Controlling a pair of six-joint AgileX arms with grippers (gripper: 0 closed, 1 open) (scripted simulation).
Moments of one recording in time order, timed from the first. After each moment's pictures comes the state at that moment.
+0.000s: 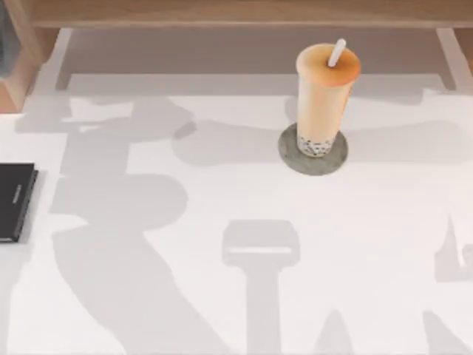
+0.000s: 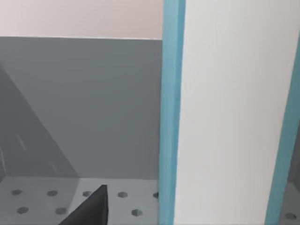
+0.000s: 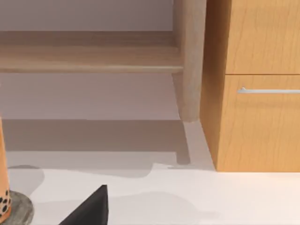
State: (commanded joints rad) left arm 0.35 1.95 1.34 0.59 0.38 0.00; right arm 0.00 0.00 0.00 0.00 0.00 0.00
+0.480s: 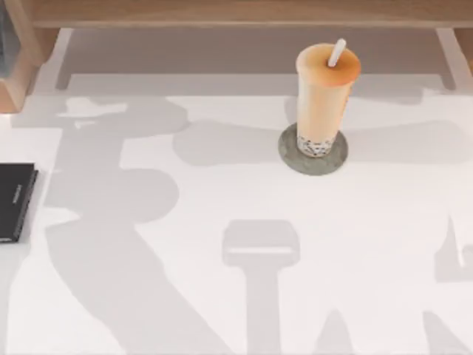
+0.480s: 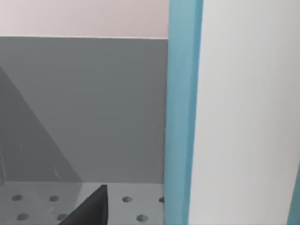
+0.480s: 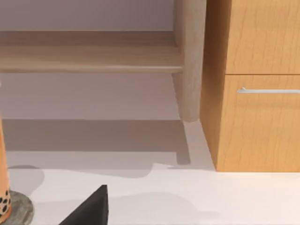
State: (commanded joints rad) left arm 0.35 1.99 1.37 0.60 0.39 0.00; right arm 0.00 0.00 0.00 0.00 0.00 0.00
